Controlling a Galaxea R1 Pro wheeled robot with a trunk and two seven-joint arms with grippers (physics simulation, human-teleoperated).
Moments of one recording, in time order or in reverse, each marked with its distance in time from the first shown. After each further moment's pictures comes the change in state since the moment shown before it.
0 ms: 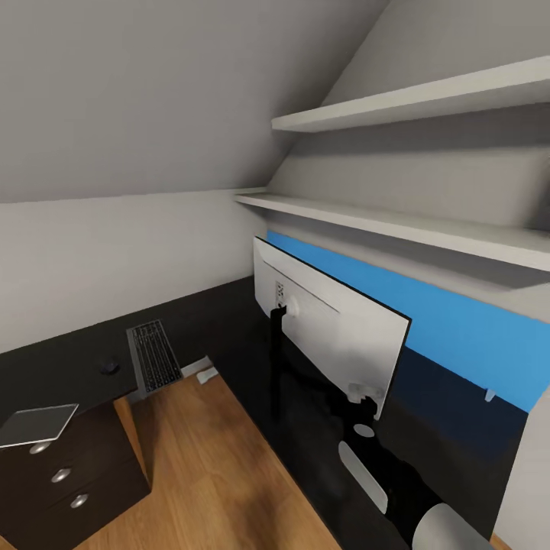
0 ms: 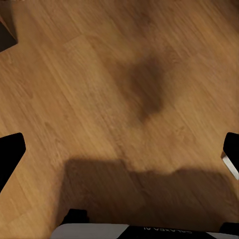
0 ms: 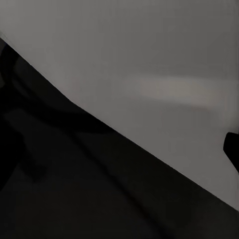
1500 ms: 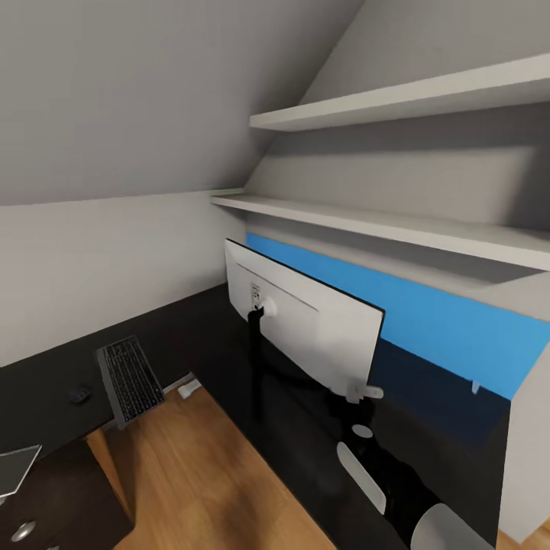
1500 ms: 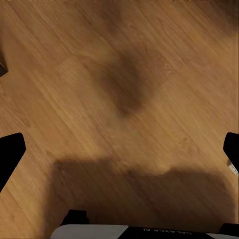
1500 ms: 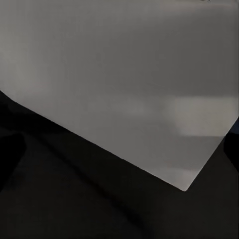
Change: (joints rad) left arm 0.000 0.000 0.001 -0.003 0.000 0.000 -0.001; right arm 0.000 0.006 0.004 0.002 0.003 -0.001 0.000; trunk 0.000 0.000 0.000
